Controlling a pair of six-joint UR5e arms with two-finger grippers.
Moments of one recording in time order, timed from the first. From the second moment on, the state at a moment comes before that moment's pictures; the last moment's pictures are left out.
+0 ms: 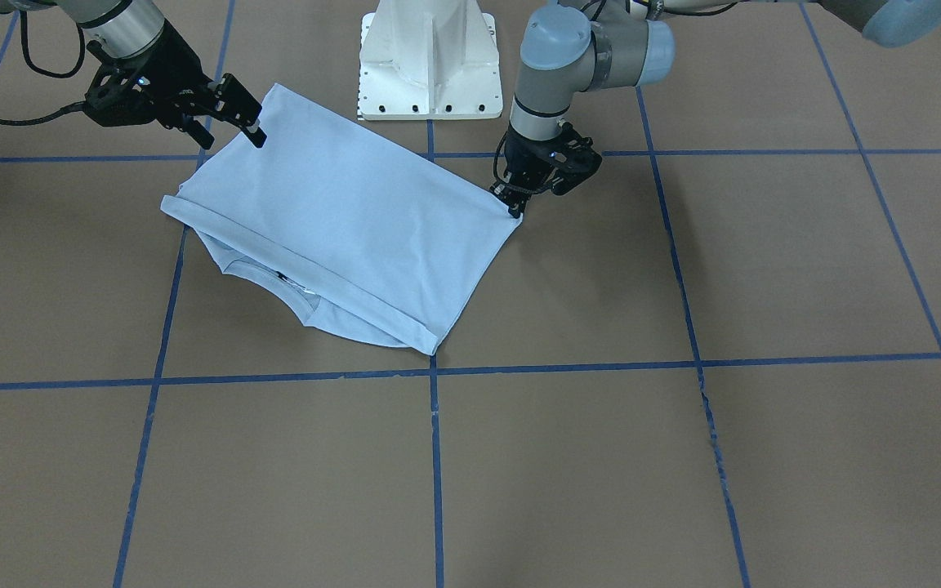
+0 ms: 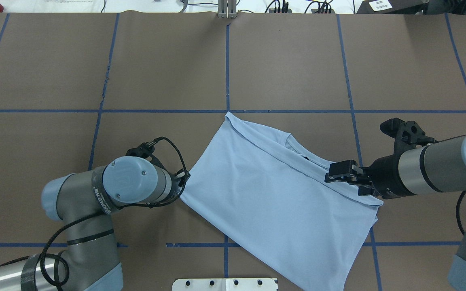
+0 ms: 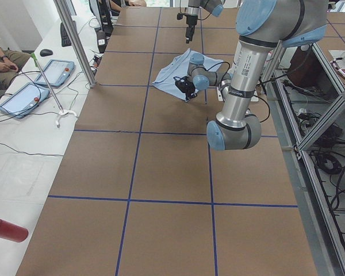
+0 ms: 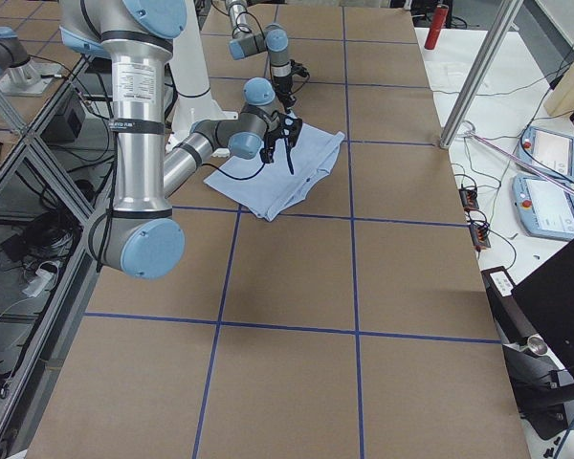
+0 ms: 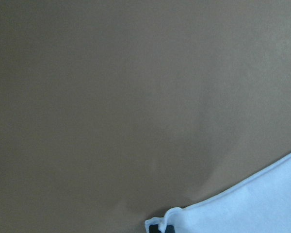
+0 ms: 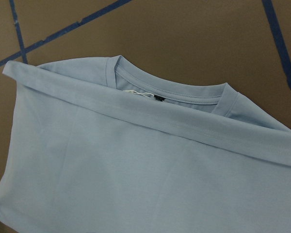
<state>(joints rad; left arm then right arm) -0.38 -2.04 -1.81 -1.73 -1.68 -1.99 0.56 -1.60 2.22 -1.13 1.97 1.58</state>
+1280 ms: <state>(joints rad) -0.71 -2.41 -1.11 -2.15 -1.60 -1.52 0.57 -1.59 2.18 -1.13 1.97 1.58</state>
